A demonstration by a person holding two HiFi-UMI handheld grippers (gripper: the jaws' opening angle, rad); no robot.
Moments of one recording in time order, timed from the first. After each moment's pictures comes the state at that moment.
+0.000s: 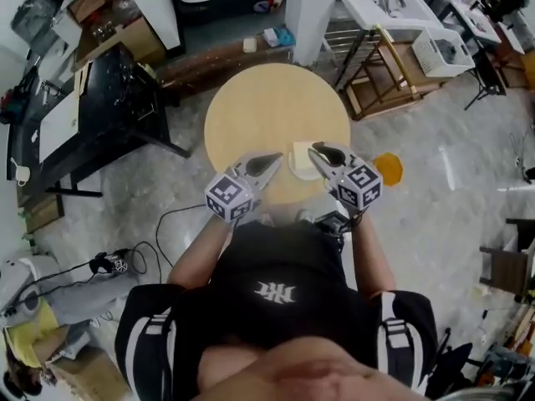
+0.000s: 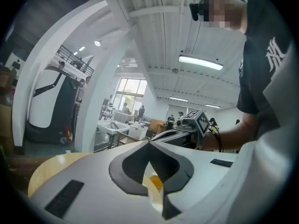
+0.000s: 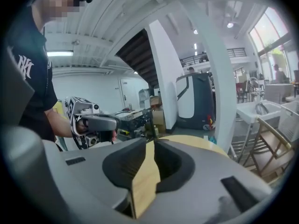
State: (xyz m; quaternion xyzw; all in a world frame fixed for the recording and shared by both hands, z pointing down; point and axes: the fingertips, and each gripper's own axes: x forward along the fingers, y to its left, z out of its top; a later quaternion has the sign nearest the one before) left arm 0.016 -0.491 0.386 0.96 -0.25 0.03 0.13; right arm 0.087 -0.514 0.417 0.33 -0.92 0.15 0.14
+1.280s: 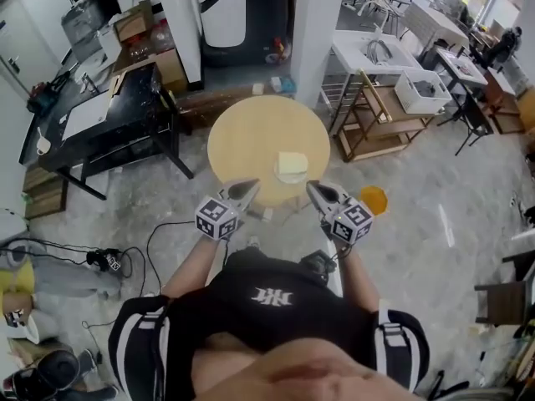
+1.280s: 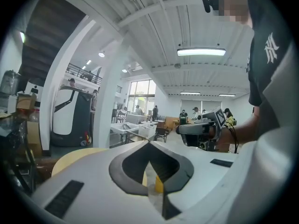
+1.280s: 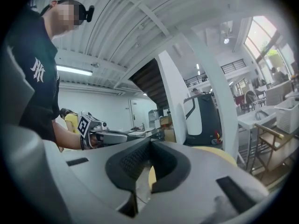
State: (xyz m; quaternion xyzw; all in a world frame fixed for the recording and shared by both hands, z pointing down) left arm 0.012 -0.348 0.366 0.93 -0.36 0.06 0.08; right arm 0.143 -0.347 0.358 0.30 -0.95 0.10 0.01
